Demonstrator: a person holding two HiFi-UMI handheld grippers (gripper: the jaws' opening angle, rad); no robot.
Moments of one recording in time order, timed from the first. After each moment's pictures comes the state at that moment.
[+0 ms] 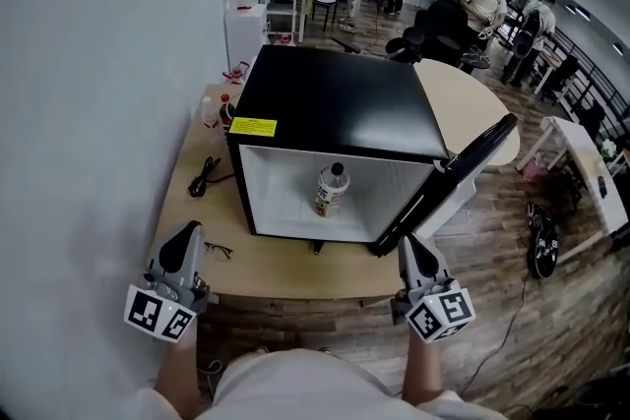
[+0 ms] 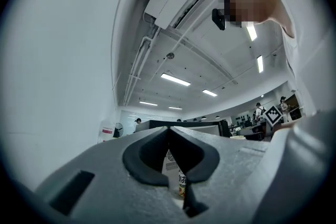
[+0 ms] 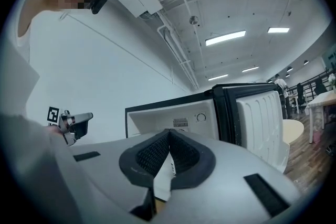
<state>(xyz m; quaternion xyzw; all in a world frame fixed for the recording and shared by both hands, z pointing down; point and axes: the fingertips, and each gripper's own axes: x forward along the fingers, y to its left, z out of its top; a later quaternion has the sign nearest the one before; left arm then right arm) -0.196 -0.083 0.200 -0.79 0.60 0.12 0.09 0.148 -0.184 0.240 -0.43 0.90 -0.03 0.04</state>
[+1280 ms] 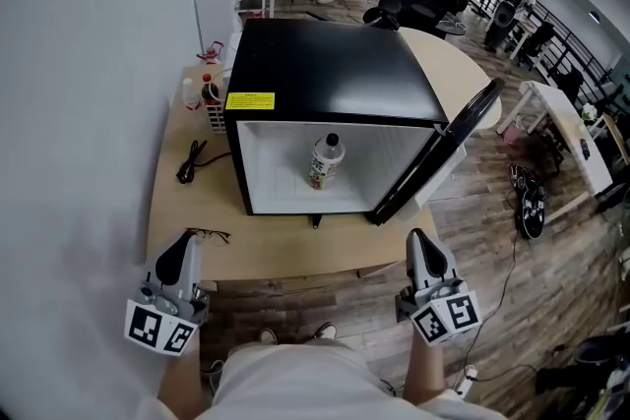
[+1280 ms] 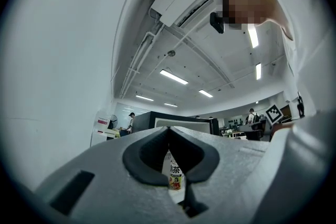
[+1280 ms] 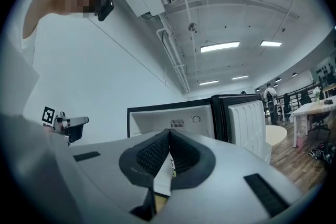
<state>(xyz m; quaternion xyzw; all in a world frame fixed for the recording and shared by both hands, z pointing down) -0.214 -0.052 0.227 -0.81 0.57 0.12 0.05 0.145 -0.120 0.235 -0.49 0.87 -0.01 0.04</state>
